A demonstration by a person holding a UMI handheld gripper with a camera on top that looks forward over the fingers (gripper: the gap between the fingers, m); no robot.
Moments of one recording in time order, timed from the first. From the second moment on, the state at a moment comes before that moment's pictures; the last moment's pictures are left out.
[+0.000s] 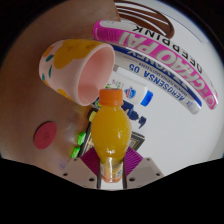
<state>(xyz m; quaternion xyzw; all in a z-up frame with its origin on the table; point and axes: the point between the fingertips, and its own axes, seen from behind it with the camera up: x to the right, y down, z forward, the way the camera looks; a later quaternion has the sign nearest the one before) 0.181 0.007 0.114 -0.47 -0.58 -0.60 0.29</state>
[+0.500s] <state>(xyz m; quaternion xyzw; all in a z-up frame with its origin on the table) 0.184 -0.012 0.135 -0.73 -0.35 -0.29 0.51</state>
